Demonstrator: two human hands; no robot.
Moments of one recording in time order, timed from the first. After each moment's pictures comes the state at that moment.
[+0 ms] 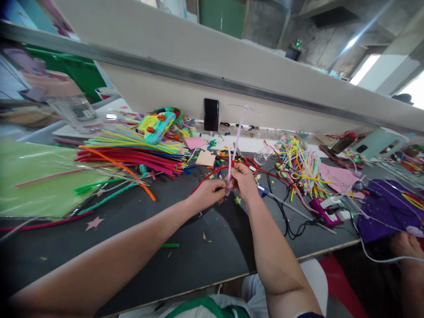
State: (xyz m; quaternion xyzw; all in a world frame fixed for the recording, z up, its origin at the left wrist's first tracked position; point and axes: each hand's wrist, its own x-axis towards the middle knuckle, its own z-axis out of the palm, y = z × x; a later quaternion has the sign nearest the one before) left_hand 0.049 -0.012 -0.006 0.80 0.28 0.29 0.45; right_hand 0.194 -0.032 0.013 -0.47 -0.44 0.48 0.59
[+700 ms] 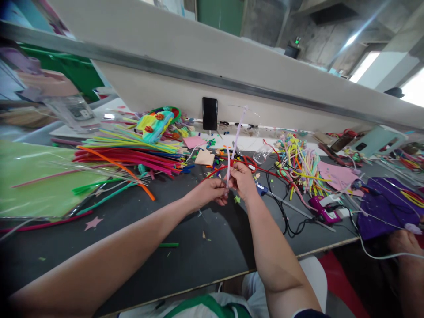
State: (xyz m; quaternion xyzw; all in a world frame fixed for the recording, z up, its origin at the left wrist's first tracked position) left_hand 0.053 -0.014 -0.006 0.59 0.29 0.22 0.72; right_hand 0.194 -0.032 0.012 -0.45 -0.43 0.50 0.60
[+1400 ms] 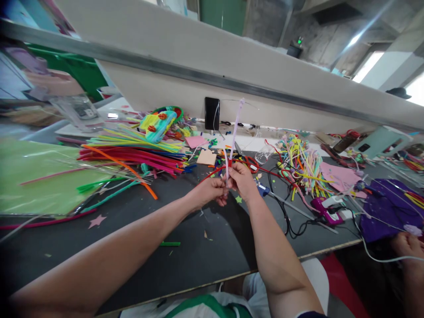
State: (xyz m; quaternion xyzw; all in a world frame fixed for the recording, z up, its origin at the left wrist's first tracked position) left_hand 0.051 -0.011 -0.006 0.58 0.30 0.22 0.72; right_hand 0.190 -0.033 0.011 -0.43 -0.48 0.50 0.58
